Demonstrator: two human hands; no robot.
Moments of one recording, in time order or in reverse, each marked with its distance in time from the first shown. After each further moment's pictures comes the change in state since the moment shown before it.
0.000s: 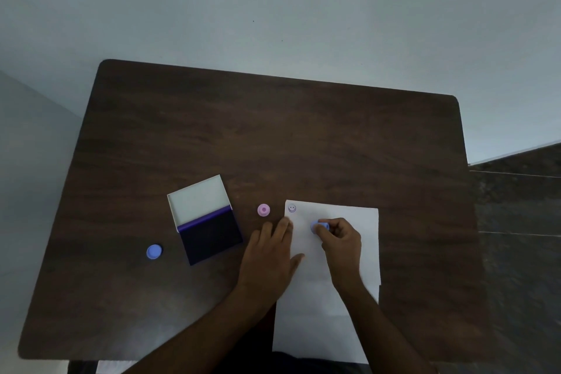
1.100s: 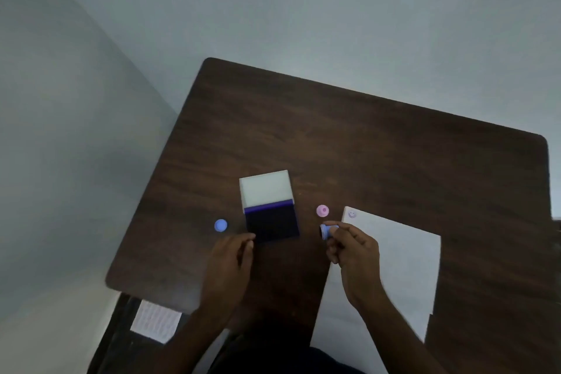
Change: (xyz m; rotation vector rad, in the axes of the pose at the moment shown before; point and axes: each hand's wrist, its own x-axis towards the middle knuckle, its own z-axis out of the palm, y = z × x) left_hand -0.109 -0.119 -0.033 -0.515 0.351 -0.482; right_hand -0.070 -0.052 0.039 0.359 -0.400 -0.055
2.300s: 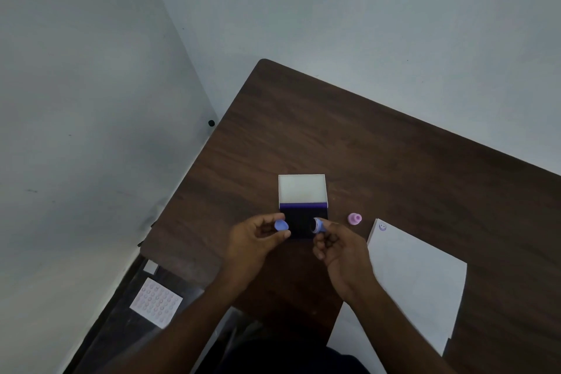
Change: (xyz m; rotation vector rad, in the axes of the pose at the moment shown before) left_hand 0.012 0.006 -0.039 -0.716 -0.020 -0.145; right_hand -0.019 -0.011 0.078 0.200 -0.232 0.277
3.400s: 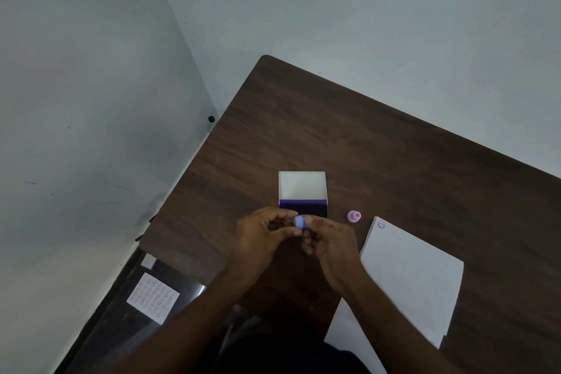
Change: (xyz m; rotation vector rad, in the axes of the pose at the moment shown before) left_hand 0.003 0.016 0.011 0.191 -0.053 0.073; right_hand 0.010 0.008 0.013 -0.308 0.027 0.014
